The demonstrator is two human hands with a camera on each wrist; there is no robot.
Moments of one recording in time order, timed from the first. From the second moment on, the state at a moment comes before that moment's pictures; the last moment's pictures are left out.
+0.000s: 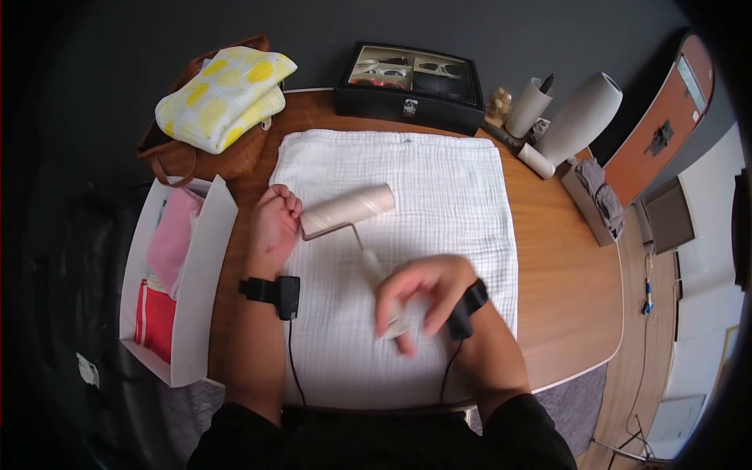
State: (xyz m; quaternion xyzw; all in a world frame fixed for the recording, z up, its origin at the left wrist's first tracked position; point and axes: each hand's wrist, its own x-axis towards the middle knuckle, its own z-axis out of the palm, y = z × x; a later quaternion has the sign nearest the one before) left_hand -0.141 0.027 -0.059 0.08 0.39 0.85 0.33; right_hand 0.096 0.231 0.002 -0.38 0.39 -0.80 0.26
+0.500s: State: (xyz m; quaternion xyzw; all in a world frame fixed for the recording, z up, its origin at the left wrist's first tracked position) left_hand -0.134 0.033 -0.056 0.05 0.39 0.88 0.29; right_hand 0.082 0.228 -0.009 0.00 0.58 -0.81 0.07
